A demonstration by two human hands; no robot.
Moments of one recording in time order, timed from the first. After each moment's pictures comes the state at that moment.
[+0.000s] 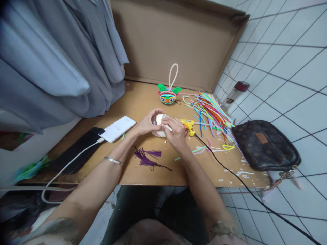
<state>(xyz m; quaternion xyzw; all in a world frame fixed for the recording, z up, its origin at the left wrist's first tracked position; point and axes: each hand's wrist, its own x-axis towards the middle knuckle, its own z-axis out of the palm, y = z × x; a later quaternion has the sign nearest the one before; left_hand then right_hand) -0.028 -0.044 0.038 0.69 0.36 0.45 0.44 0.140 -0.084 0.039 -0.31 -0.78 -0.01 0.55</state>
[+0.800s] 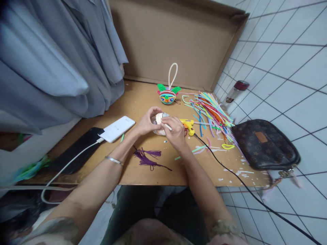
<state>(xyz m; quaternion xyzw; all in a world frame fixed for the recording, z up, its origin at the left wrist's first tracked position) -0.026 -0.036 0.026 0.68 0.31 0.52 0.41 0.139 -0.082 0.038 -0.35 -0.77 0.01 0.53</state>
